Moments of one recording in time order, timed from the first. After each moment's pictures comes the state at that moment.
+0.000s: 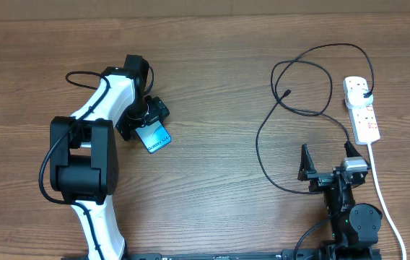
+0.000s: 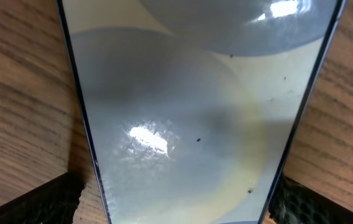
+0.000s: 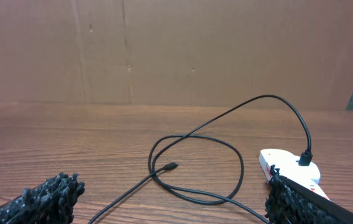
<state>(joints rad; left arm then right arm) -0.11 2.11 1.49 -0.96 0.03 -0.72 0.01 0.01 0.02 -0.03 -0.06 0.00</state>
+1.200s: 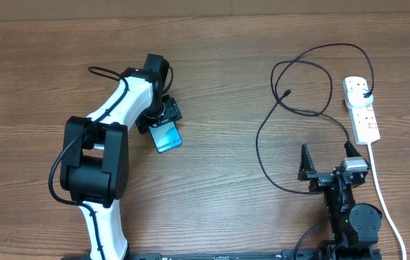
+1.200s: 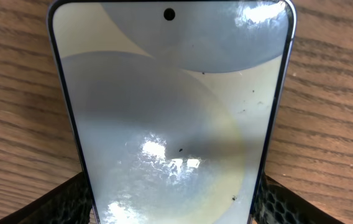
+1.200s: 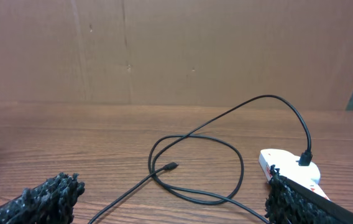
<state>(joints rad) -0.23 2.11 1.49 -0.90 0.02 -0.62 0.01 0.01 0.02 -0.03 -0.06 0.00</state>
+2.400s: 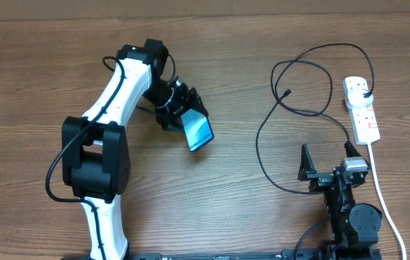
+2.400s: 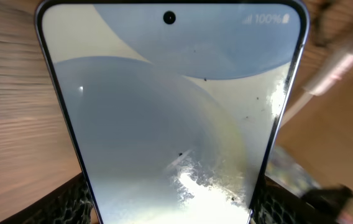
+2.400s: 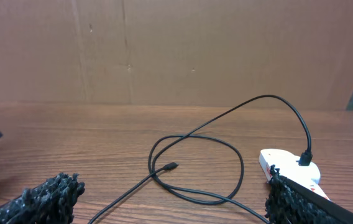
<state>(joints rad) -0.21 2.14 1.75 -1.27 0.71 -0.50 0.01 0.01 0.02 -0.03 -0.06 0.00</state>
